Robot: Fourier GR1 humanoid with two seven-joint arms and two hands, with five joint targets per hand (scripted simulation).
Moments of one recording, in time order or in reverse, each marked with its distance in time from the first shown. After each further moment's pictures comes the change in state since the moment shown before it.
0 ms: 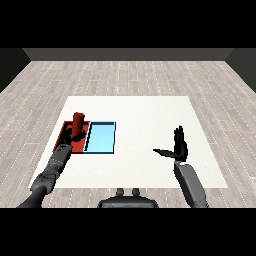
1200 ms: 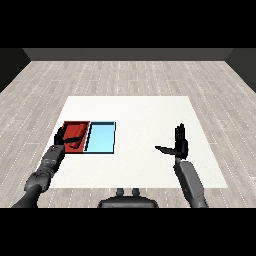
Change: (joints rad) left arm -0.034 0.064 0.093 0.118 0.051 -0.116 0.007; right arm -0.053 0.022 -0.065 0.082 -0.031 0.073 -0.063
